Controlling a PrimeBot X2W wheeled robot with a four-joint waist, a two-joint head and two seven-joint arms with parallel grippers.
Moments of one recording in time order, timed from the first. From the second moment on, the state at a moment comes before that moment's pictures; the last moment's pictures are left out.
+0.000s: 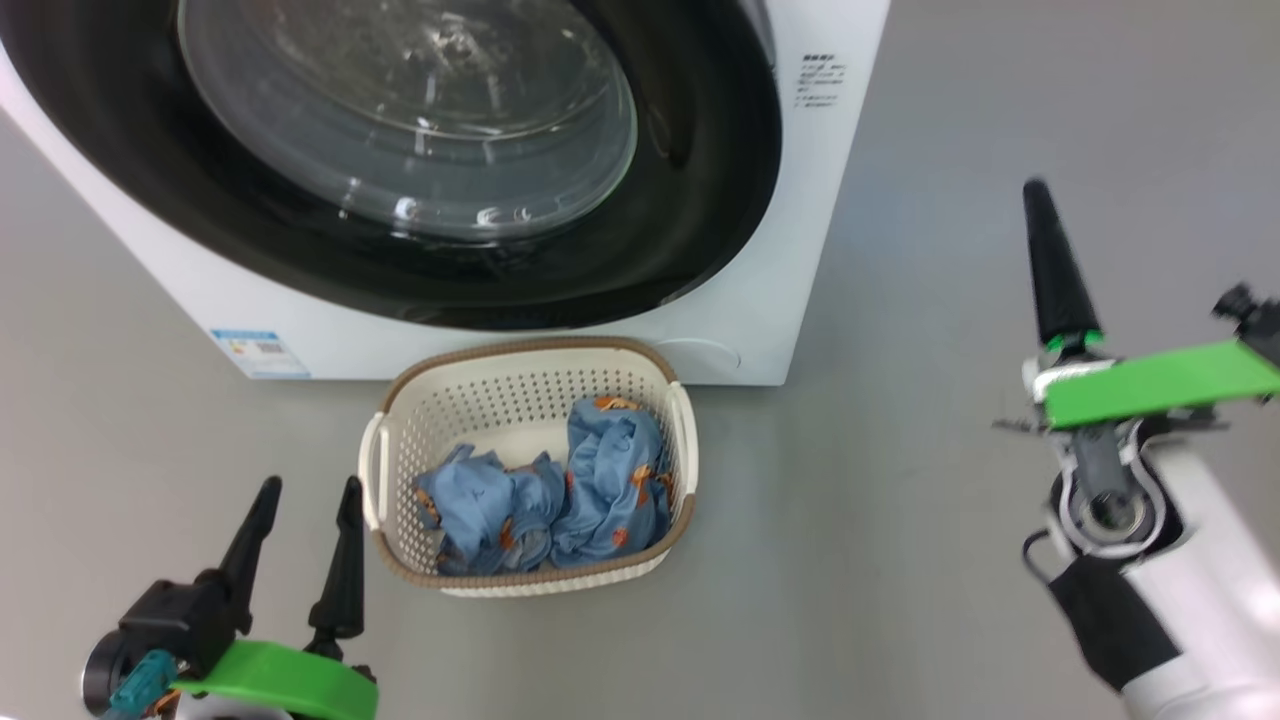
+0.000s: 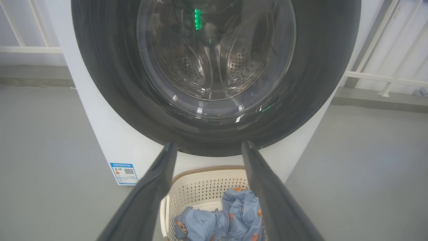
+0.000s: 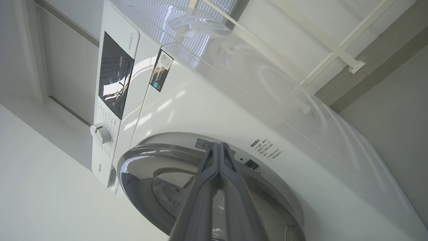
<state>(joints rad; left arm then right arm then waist) -0.10 0.09 -0.04 0.19 -0.25 -0.13 -0.25 -0.50 -0.23 0.21 0.27 1.26 0.13 -0.25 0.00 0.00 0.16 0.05</state>
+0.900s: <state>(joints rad) -0.25 0.06 -0.10 0.17 -0.27 -0.13 -0.26 -0.92 -0.38 0.14 0.39 1.77 0.13 0.43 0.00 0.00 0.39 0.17</state>
